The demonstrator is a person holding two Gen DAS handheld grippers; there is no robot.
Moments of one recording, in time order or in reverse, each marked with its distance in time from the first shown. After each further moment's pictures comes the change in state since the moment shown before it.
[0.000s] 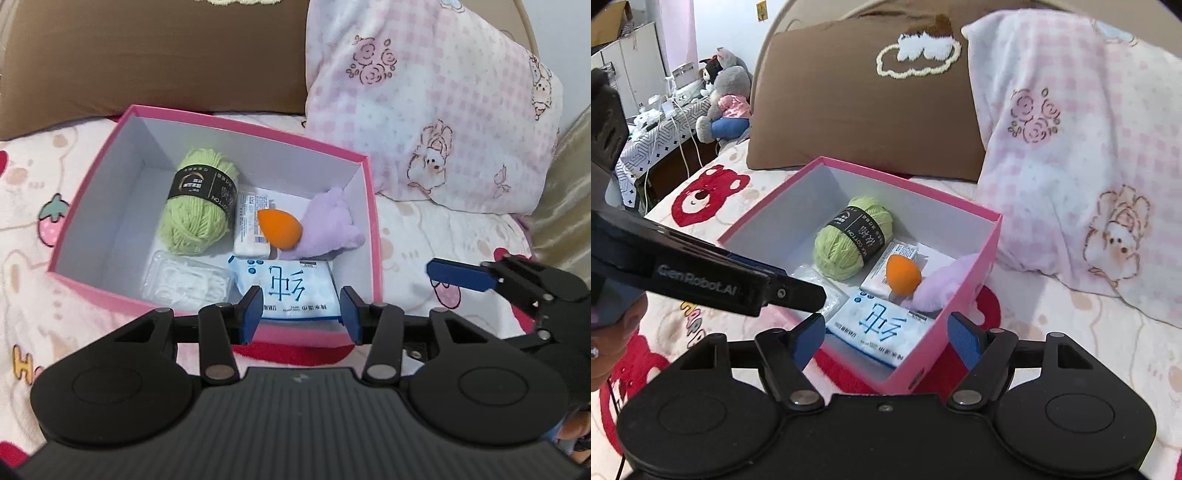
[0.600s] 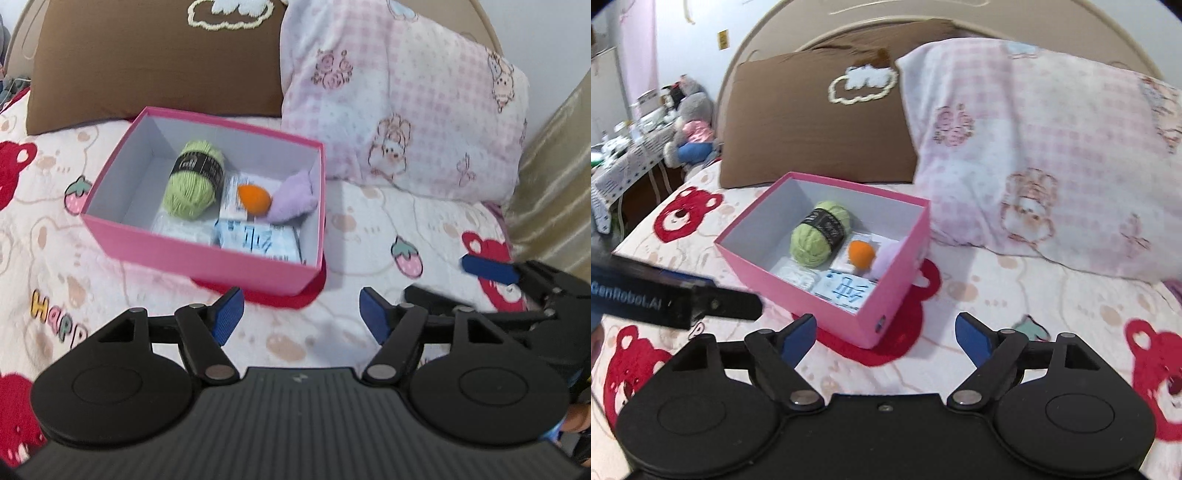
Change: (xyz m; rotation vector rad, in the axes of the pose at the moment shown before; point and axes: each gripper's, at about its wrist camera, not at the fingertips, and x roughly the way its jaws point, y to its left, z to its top) left arm -0.083 -0.049 -0.062 0.007 -0.029 0.023; right arm -0.101 0.008 -0.045 0.115 -0.050 -0.168
